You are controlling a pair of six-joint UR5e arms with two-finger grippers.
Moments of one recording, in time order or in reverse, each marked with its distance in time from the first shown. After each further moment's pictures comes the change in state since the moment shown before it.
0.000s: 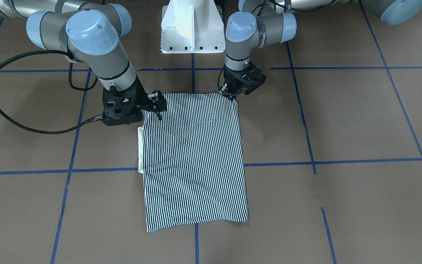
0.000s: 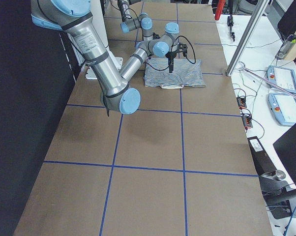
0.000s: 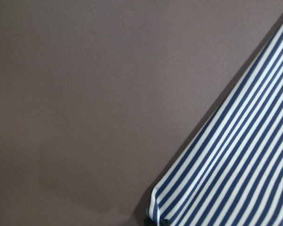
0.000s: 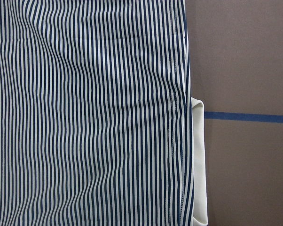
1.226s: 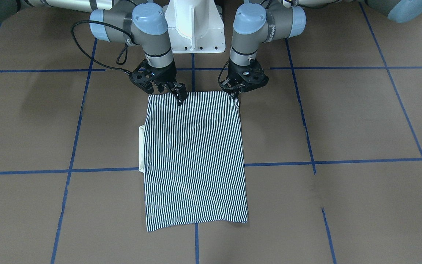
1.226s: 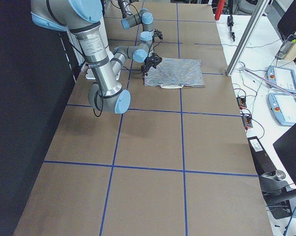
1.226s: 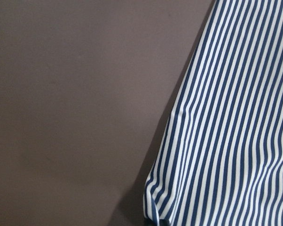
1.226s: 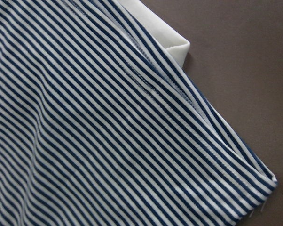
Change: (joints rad) left arm -0.027 0.028 -0.064 -0.007 -0.001 0.276; right arm -0.341 -0.057 0.009 0.068 -0.312 1.022
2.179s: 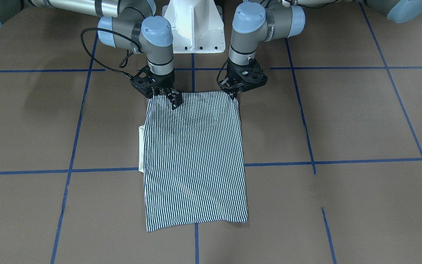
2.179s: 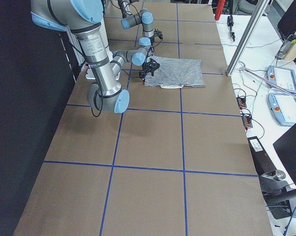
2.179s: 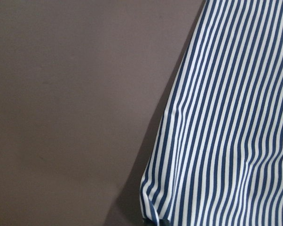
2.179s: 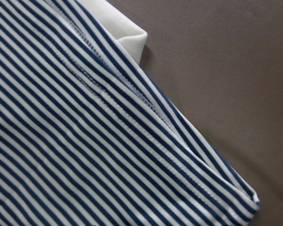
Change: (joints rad) left arm 0.000 -0.006 -0.001 -0.002 0.004 0.000; right arm -0.023 0.006 -0.058 -0.050 -0.012 0.019
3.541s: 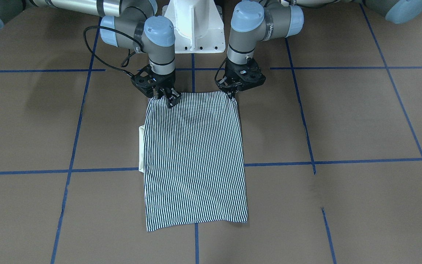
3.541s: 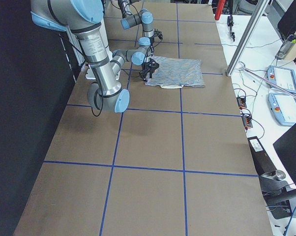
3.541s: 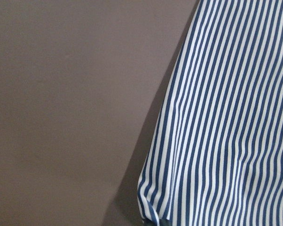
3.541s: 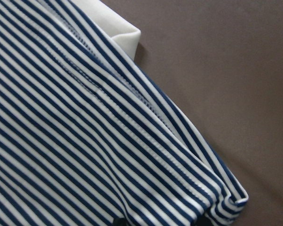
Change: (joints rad) left arm 0.003 -0.010 0.002 -0.005 0.001 0.003; right arm -0.008 0.012 -0.004 -0.018 -0.012 0.028
